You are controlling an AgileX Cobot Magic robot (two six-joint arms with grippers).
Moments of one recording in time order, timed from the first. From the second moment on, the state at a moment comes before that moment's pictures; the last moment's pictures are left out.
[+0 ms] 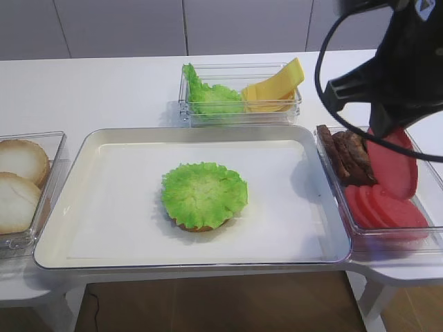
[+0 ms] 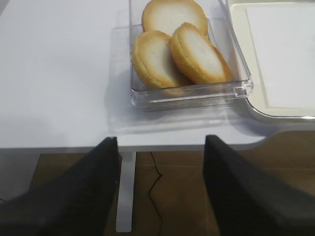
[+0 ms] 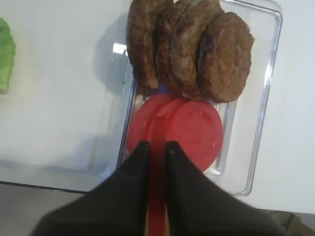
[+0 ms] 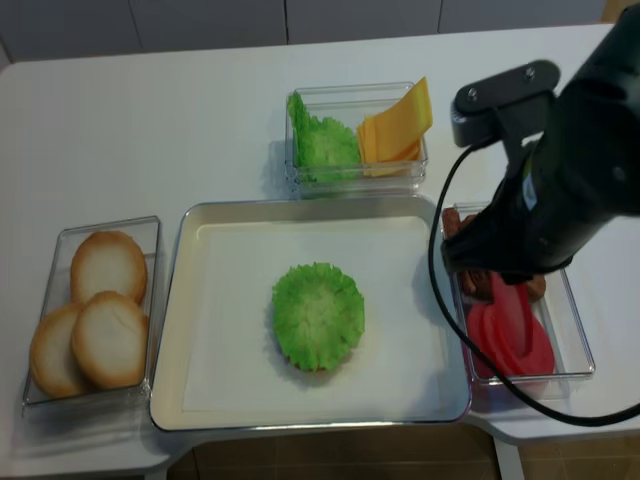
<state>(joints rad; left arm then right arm) 0.09 -0.02 -0.49 0.04 1.18 -0.02 0.63 1.36 -1.20 -0.22 1.22 0.44</state>
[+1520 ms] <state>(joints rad) 0.09 -0.02 -0.49 0.04 1.18 -0.02 0.96 1.88 -1.70 -0.38 1.24 0.35</state>
